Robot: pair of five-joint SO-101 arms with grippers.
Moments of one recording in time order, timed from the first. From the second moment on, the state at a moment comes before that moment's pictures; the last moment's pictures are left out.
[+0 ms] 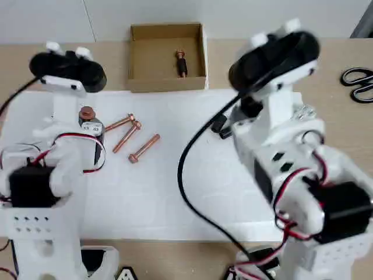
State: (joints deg) left arm -4.1 -42.6 13.1 85.4 -5.1; right arm -18.6 -35.2 -20.0 98.2 4.0
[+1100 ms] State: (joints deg) left arm 12.5 -53.8 41.3 56.0 15.8; right arm -25.0 -64.7 69.2 29.0 -1.5
